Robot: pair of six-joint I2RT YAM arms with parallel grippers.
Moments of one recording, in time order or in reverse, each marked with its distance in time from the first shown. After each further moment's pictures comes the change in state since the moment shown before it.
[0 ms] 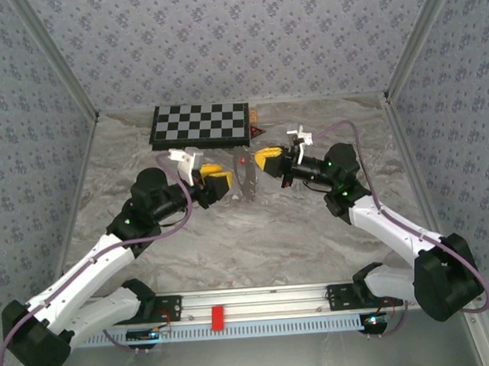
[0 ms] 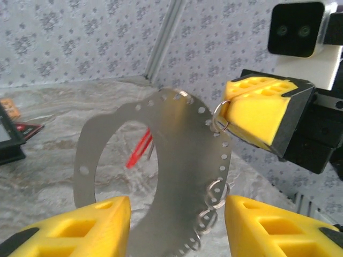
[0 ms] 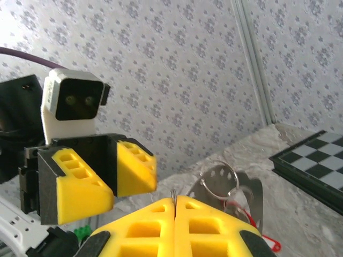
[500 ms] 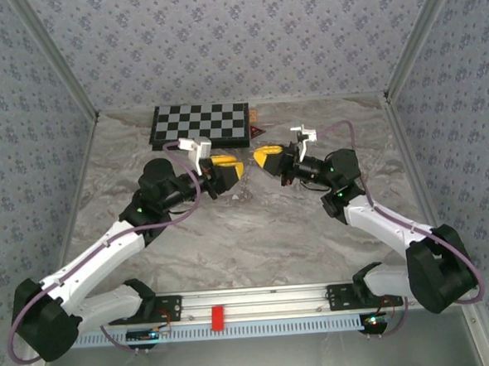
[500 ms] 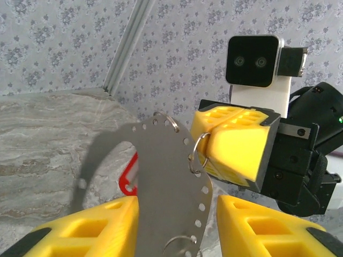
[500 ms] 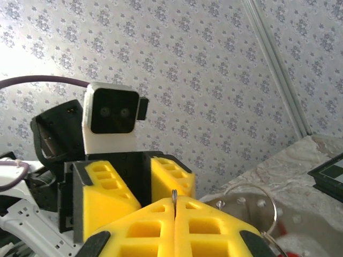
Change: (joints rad) left arm 0.000 0.136 0.035 0.201 0.121 -0.112; right arm 0.011 0.054 -0.034 0.247 -0.015 0.230
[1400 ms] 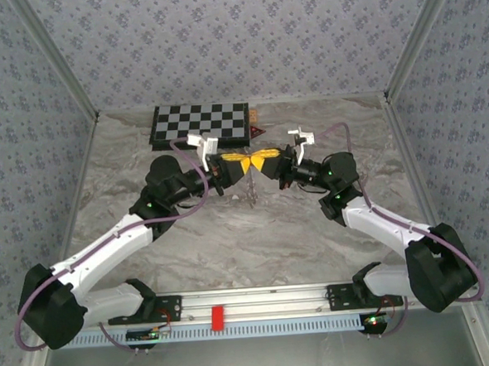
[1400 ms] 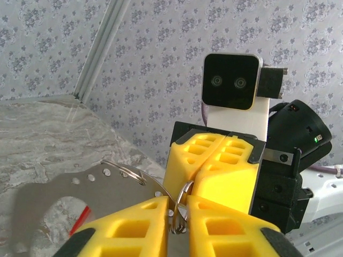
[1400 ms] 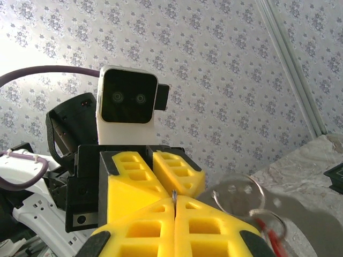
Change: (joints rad) left arm -0.023 0.079 0.016 0.139 0.055 -0.065; right arm 0.026 0.006 -0.014 0.037 0.001 0.022
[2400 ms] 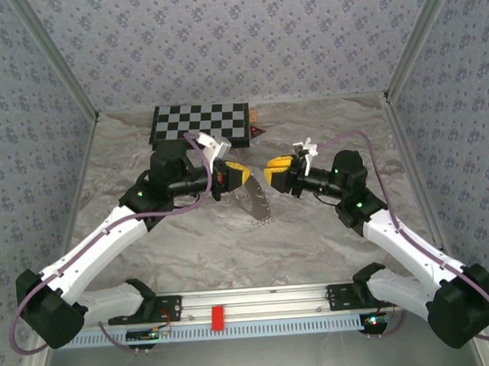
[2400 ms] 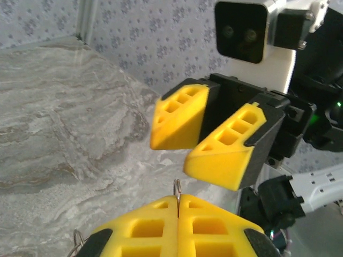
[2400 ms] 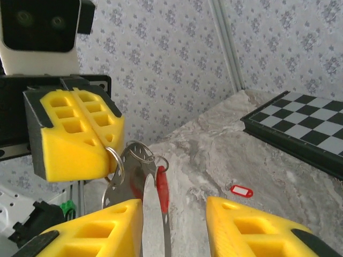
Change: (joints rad) left arm 0.004 0.011 0.218 -0.554 0.097 0.289; right arm -0.035 -0.245 0.014 -0.676 0.092 -0.410
